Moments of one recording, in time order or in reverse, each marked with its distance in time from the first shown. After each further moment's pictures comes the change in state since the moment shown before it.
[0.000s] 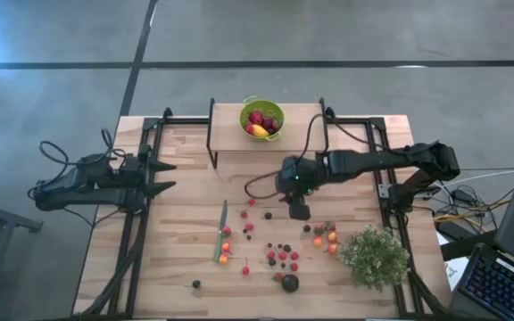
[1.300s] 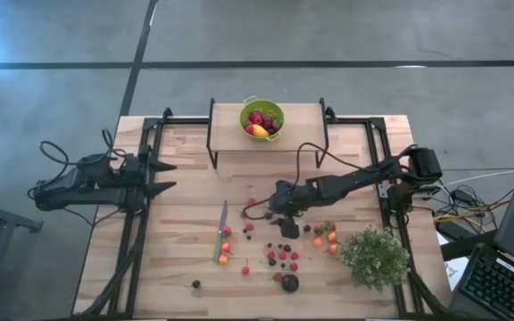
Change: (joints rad) left arm 0.000 0.004 0.000 -0.004 0.000 0.000; right arm 0.072 0.176 -0.283 0.533 0.005 0.117
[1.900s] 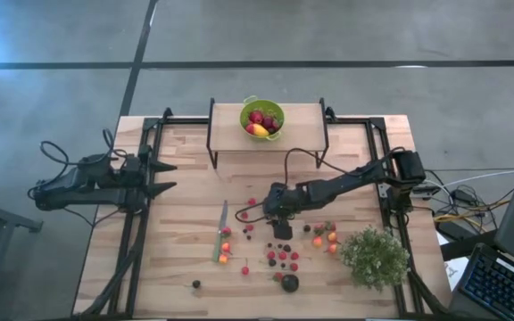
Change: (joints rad) left arm 0.000 0.000 0.000 -0.011 0.001 0.000; right arm 0.000 0.127 0.063 0.003 0.050 -0.012
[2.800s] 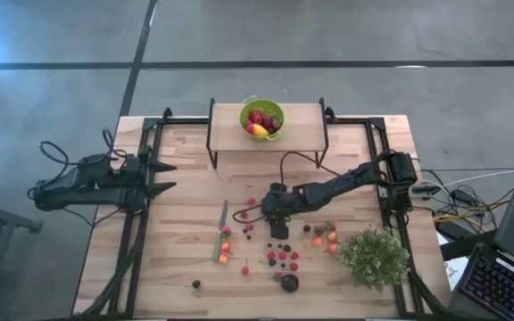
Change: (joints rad) left arm 0.000 0.000 0.000 0.000 0.000 0.000; right arm 0.000 0.084 0.008 0.031 0.075 0.016
